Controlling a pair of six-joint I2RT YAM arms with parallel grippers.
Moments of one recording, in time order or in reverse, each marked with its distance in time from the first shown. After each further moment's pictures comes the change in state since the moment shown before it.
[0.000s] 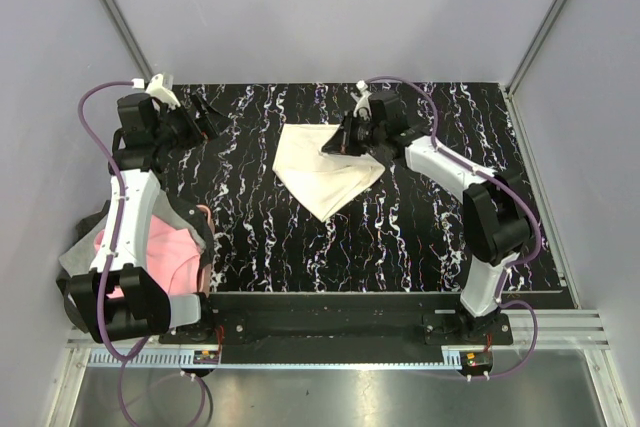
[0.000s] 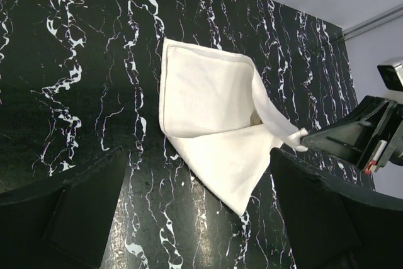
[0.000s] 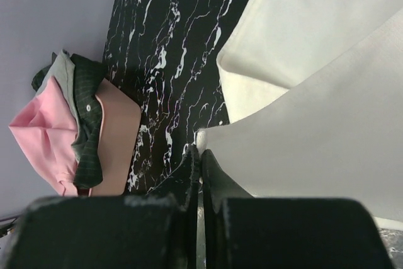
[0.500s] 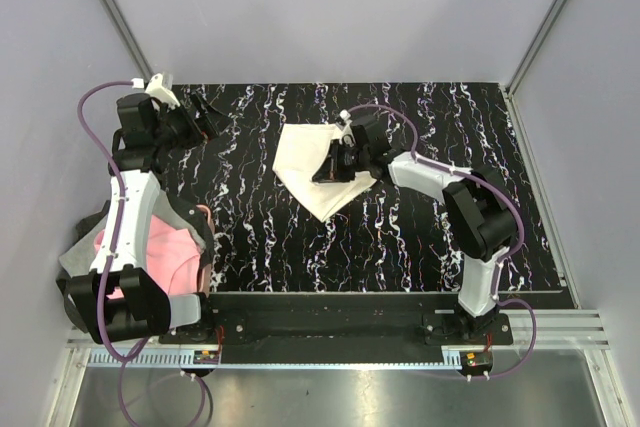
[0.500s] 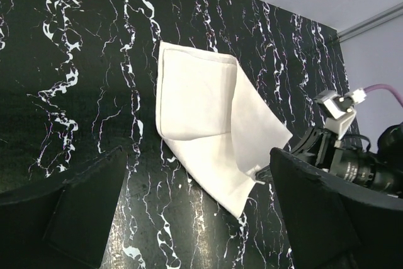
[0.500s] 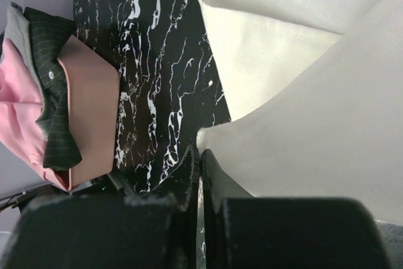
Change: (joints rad) left arm 0.000 -0.005 -0.003 0.015 0.008 -0.009; right arm 0.093 0.063 -0.114 0.062 0.001 0.043
